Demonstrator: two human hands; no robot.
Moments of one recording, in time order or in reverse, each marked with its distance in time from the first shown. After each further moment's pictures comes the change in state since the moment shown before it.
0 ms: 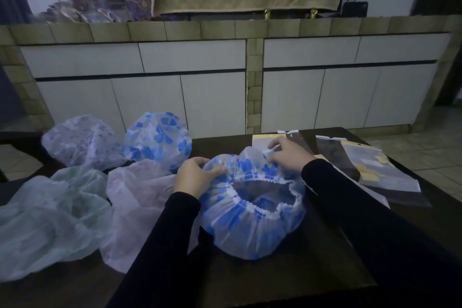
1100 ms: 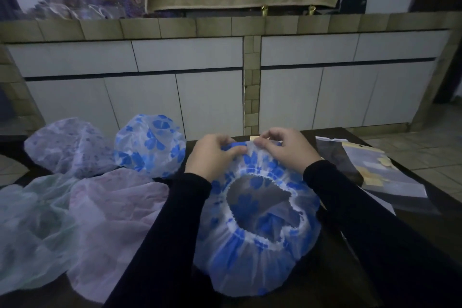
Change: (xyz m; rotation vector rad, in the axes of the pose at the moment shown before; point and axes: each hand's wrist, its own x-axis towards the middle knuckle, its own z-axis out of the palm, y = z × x) left_hand 0.018 0.059 0.012 0.187 -0.135 0.257; right_hand 0.006 -0.004 -0.008 0.043 0.176 -0.417
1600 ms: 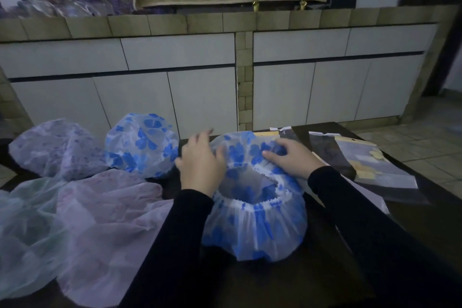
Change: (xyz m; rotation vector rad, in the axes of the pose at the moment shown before) left_hand -0.017 -0.007 0.016 0.176 0.258 -0.033; right_hand -0.011 0.036 -0.004 -0.035 -0.109 0.240
